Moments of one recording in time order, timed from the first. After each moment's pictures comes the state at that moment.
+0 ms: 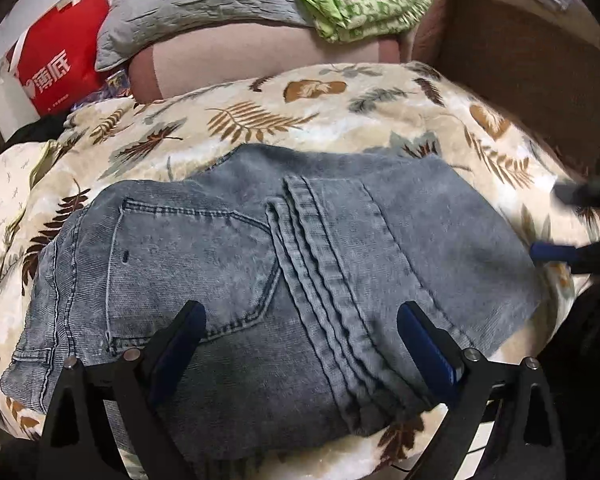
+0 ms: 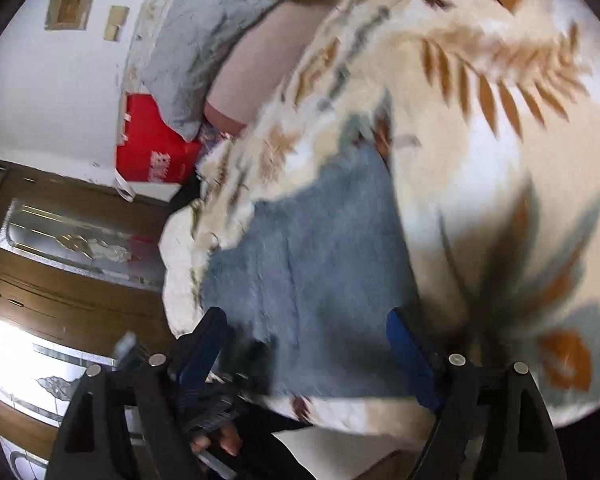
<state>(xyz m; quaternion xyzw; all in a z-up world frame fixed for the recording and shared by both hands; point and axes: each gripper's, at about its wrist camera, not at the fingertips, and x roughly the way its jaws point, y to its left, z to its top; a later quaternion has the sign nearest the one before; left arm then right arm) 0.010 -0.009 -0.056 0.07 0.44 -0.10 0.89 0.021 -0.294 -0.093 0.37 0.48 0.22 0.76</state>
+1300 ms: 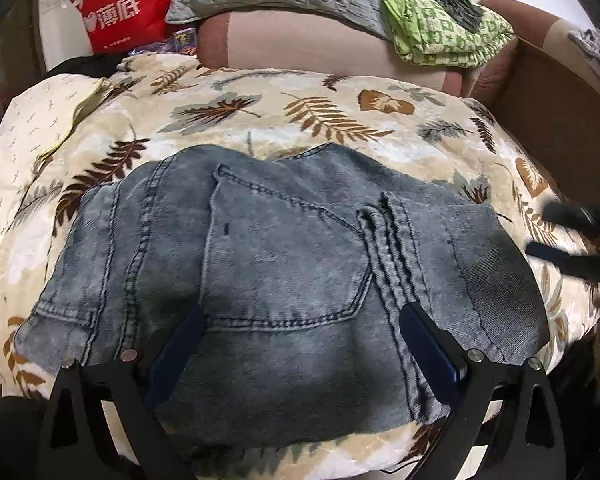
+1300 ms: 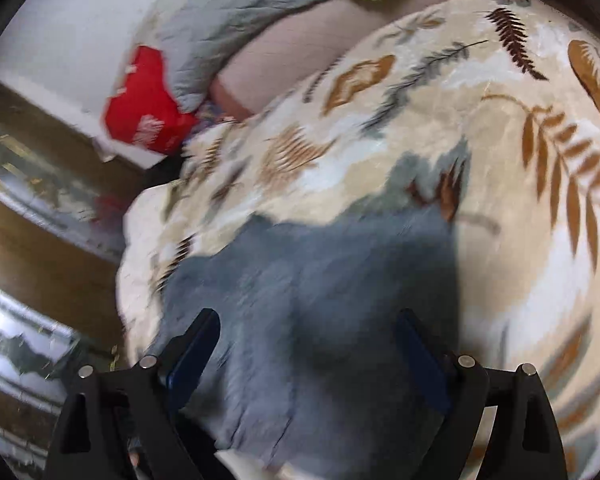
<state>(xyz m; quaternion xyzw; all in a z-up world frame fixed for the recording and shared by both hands) 0.015 0.061 -0.042 -0.04 0.45 -0.03 0.89 0.067 -0.239 -0.053 0.25 0.45 0.24 0.82</state>
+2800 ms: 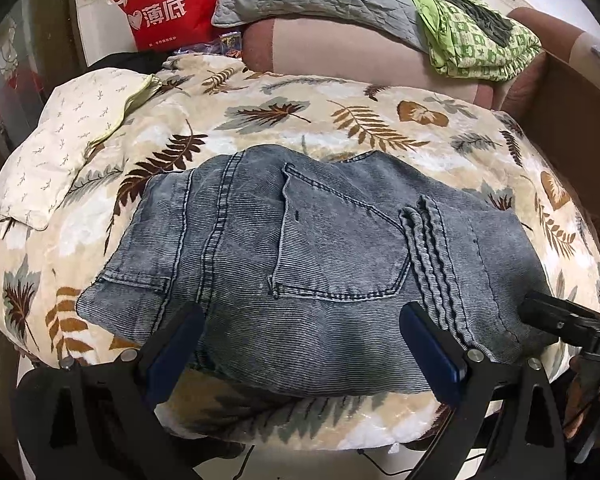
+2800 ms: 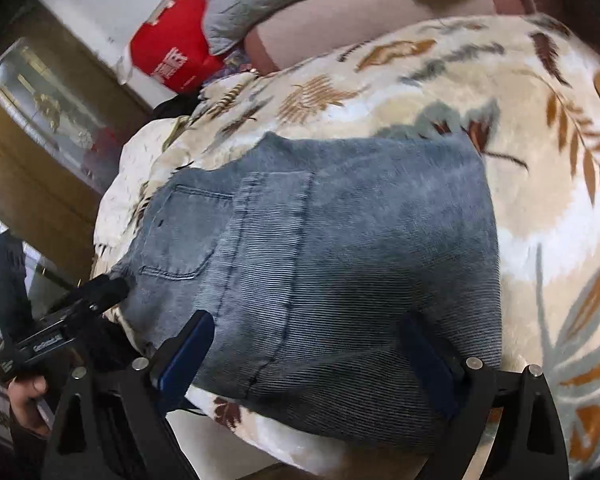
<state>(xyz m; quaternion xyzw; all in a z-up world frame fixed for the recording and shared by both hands) -0.014 0.082 -0.026 -0.04 0.45 0.04 0.89 0.029 -0.198 -0.085 0.13 0.46 0.25 0.84</state>
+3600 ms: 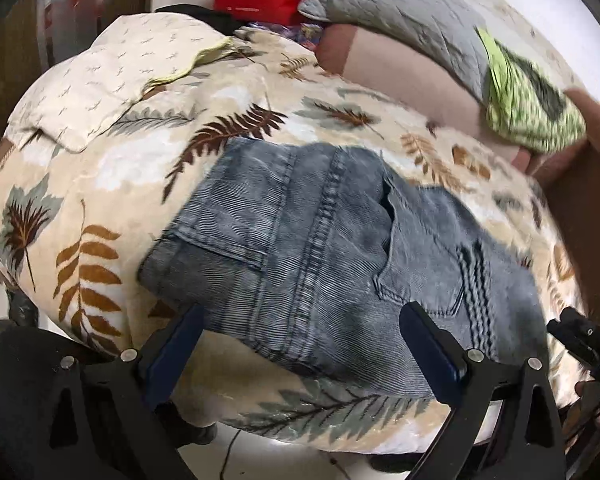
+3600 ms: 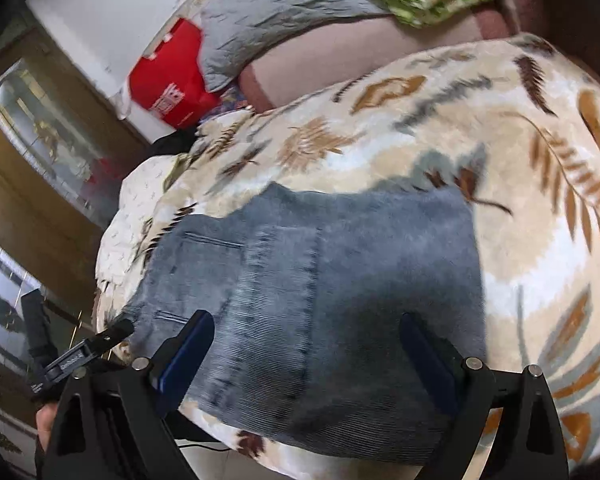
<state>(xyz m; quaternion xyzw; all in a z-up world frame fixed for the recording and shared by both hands) -0.036 0.162 -0.042 -0.18 0.42 0.08 0.88 0.032 -0.197 -0.054 0.15 0.42 0.23 0.87</state>
